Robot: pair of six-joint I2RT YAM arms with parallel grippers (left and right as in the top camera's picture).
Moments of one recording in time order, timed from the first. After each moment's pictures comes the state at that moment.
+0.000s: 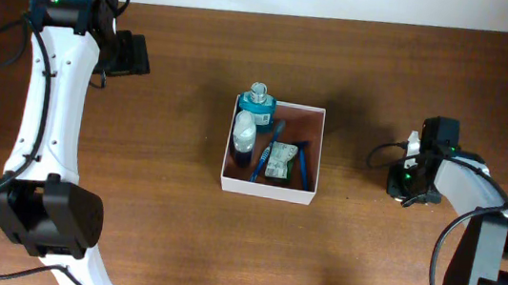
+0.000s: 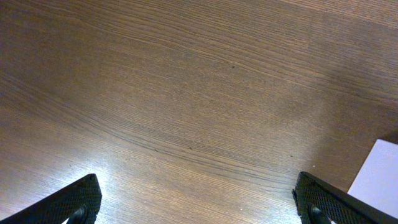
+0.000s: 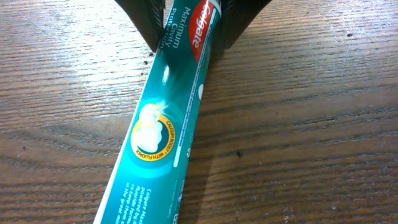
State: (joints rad) left arm 0.00 1.98 2.12 -1.39 -0.20 -0.23; right arm -0.19 1.77 0.98 -0.62 0.01 -0.05
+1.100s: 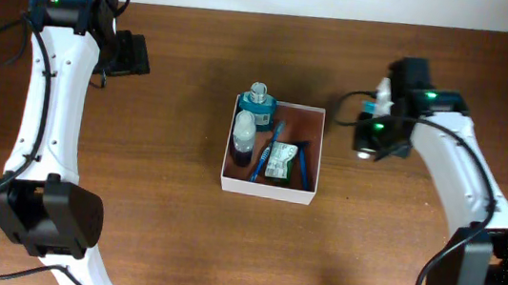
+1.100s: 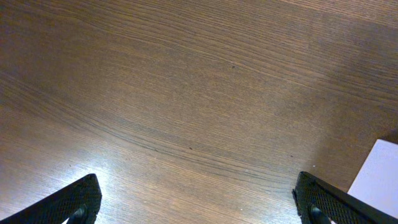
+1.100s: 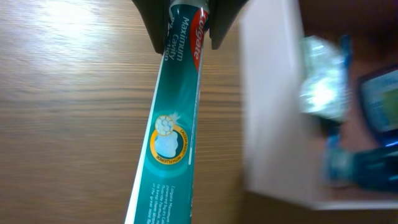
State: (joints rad) left arm 0.00 1.98 2.12 -1.39 -0.20 -0.23; right arm 0.10 1.77 1.44 -1.02 -0.13 0.22
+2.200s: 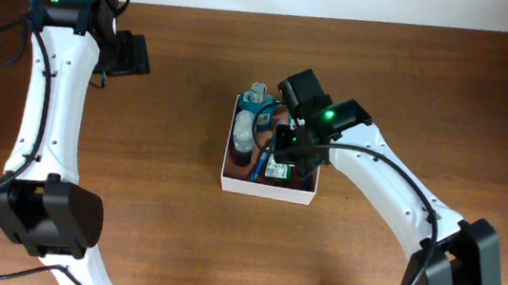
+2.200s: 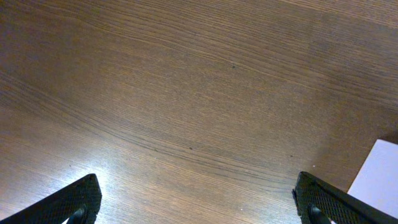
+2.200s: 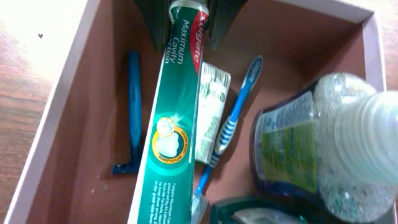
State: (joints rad) left arm 0.00 1.98 2.12 -1.39 -0.20 -0.23; right arm 0.50 1.79 1.44 -0.94 -0.04 0.48
